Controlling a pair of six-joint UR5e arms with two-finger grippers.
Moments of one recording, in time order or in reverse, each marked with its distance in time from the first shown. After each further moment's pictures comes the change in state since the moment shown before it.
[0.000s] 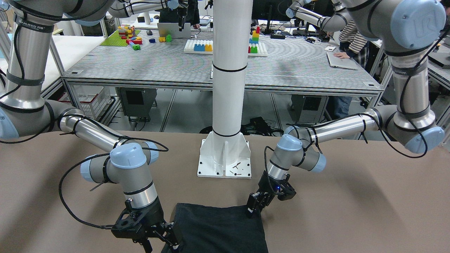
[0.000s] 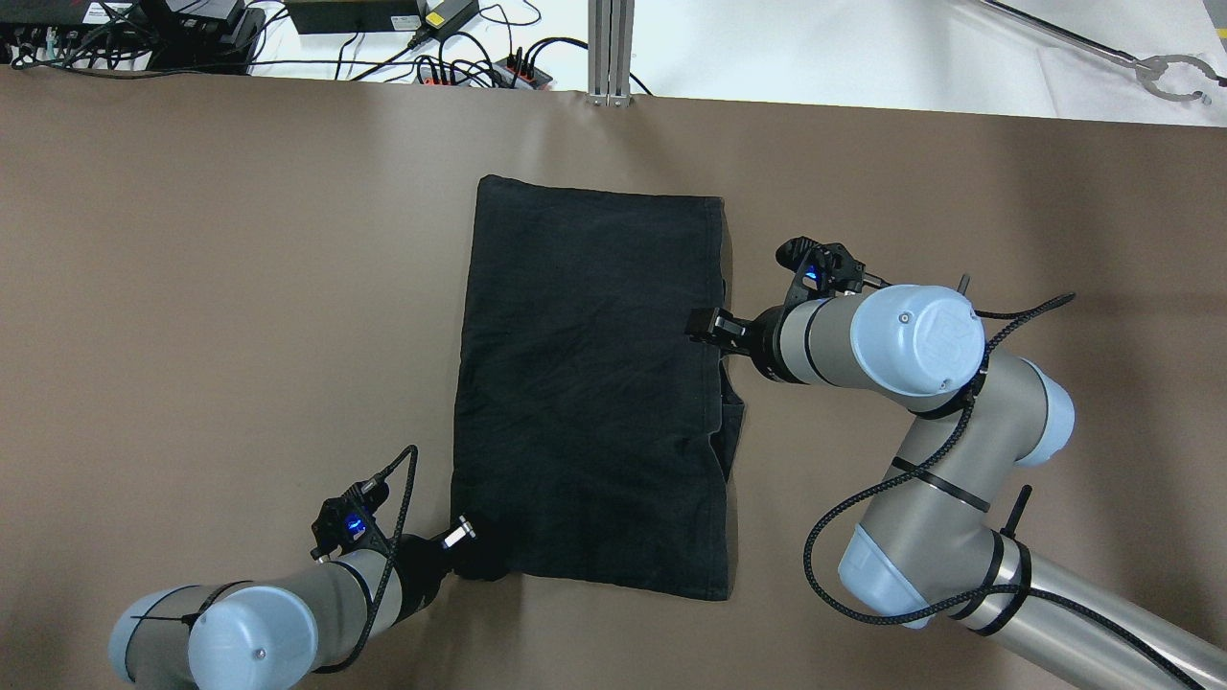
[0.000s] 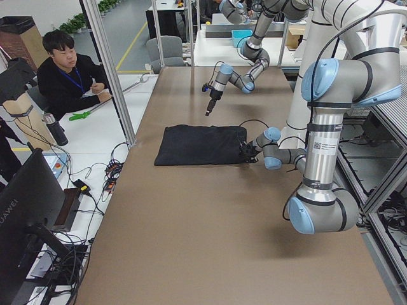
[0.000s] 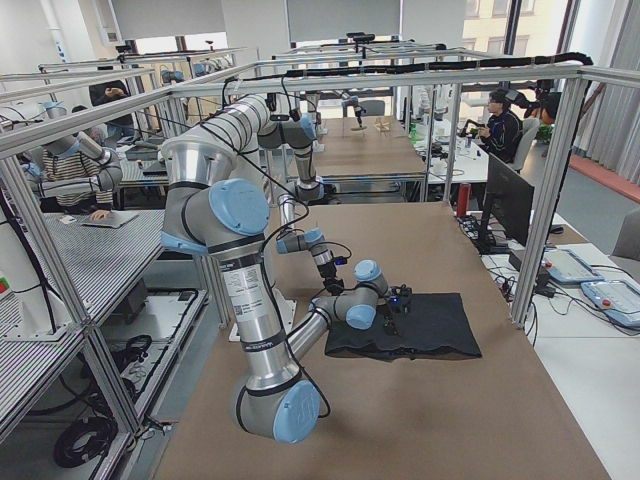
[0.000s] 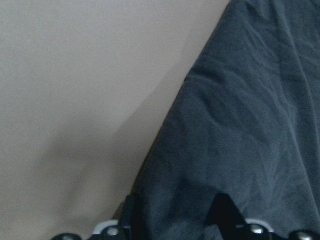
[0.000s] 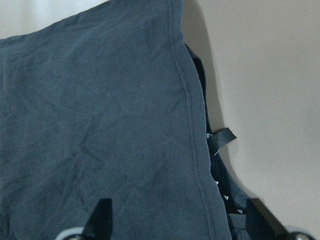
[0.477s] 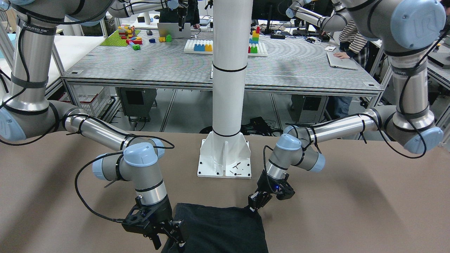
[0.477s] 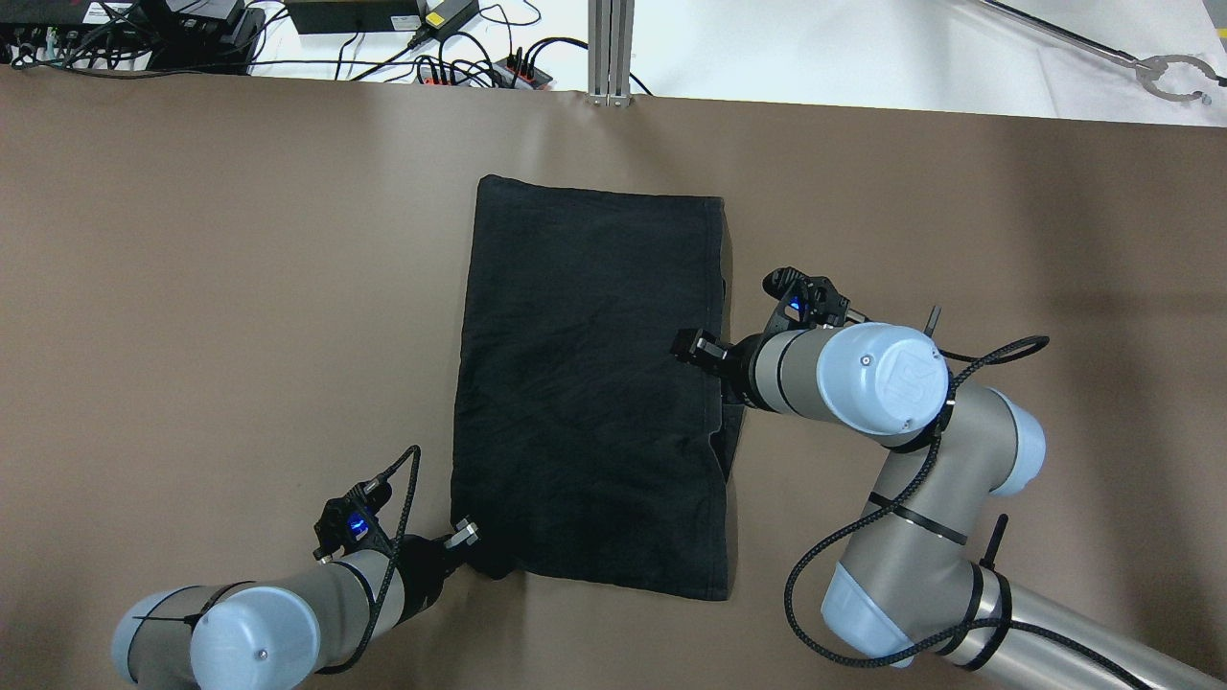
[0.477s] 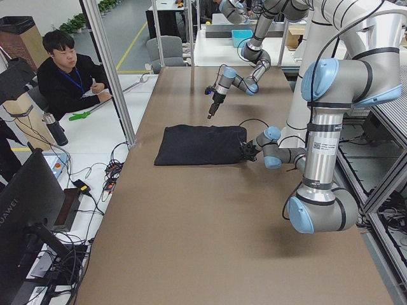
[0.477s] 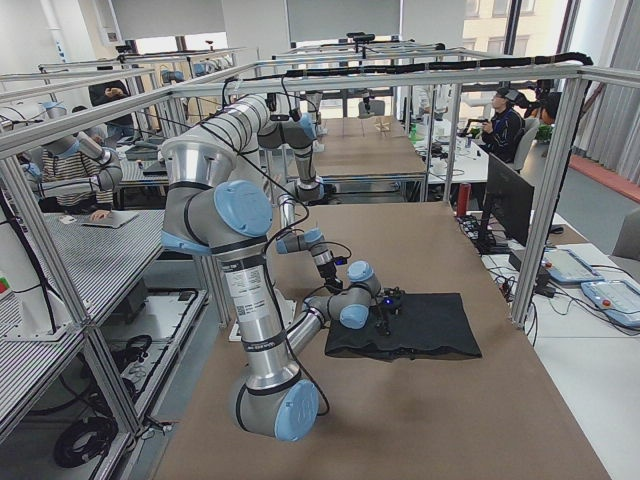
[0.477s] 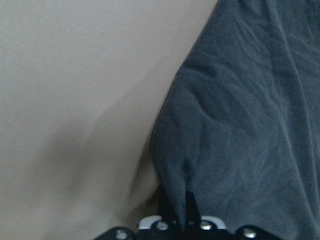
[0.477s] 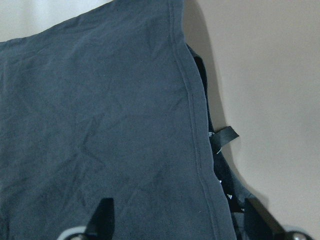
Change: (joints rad) left arm 0.001 -0.005 0.000 0.001 0.000 0.001; right arm -0.066 0.002 0.003 -0.024 -0.070 0.135
